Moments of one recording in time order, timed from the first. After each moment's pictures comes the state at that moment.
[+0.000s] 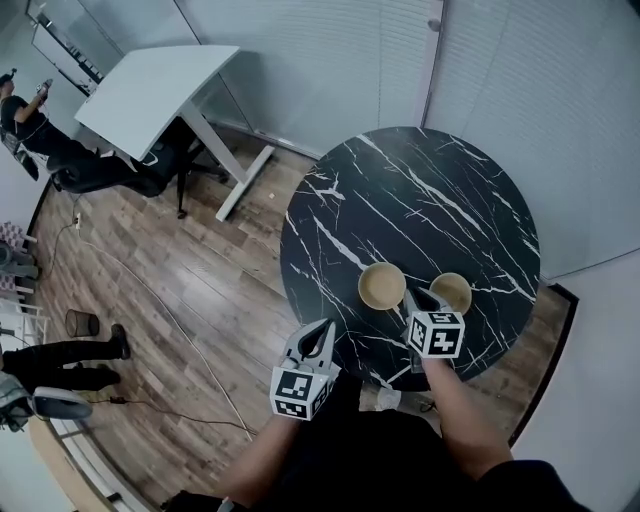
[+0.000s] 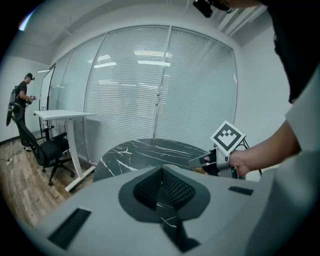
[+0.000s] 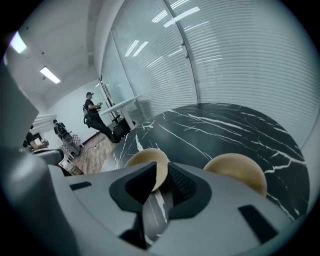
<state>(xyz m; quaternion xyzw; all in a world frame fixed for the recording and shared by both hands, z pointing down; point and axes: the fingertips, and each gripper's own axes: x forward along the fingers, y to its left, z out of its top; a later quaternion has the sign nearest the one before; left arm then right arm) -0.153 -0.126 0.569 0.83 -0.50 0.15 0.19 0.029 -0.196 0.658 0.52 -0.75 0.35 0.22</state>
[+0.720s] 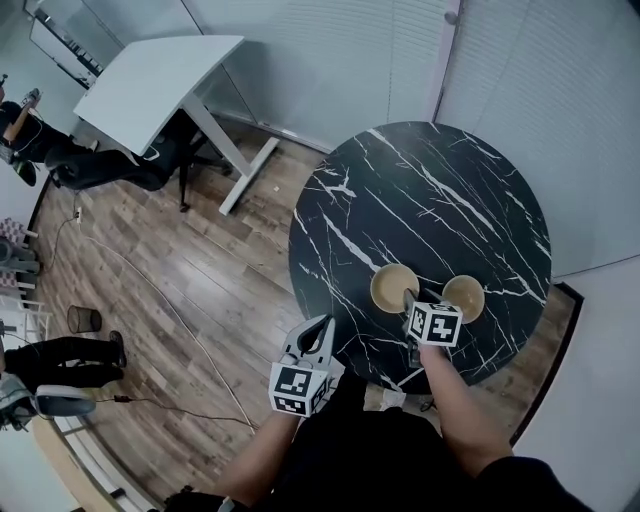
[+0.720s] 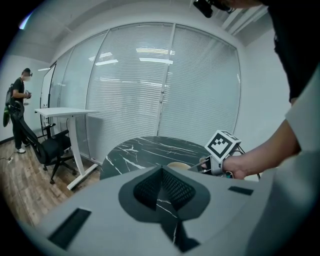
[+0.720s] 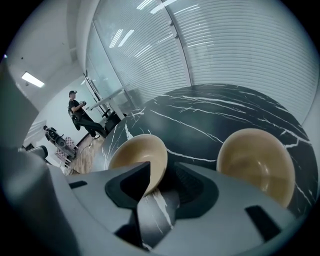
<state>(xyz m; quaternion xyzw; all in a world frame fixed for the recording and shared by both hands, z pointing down) -0.182 -0.143 0.583 0.83 -0.50 0.16 0.20 0.015 -0.204 0.715 0.53 -0.69 0.42 0.25</state>
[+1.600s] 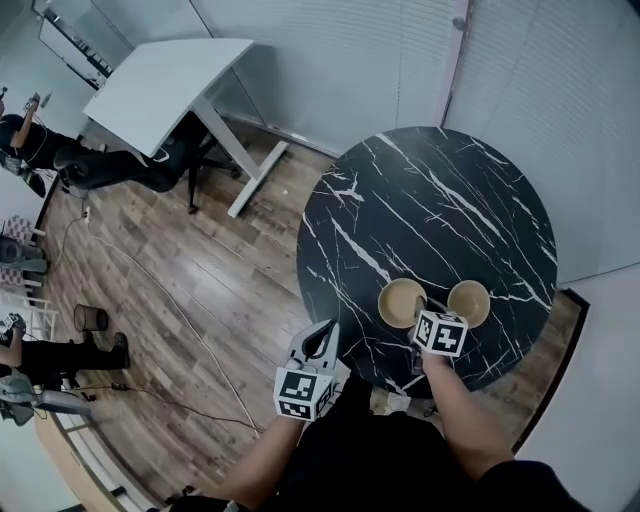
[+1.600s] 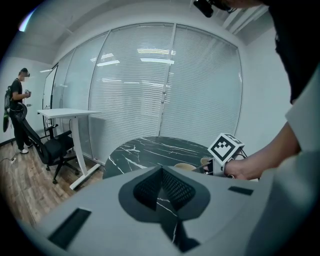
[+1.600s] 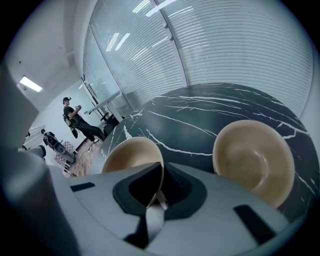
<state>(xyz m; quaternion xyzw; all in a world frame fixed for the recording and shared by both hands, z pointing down) -0.187 -0.140 0.578 0.82 -0.51 0.16 0.20 0.016 -0.197 0.718 0.54 -0.69 0.42 0.23</state>
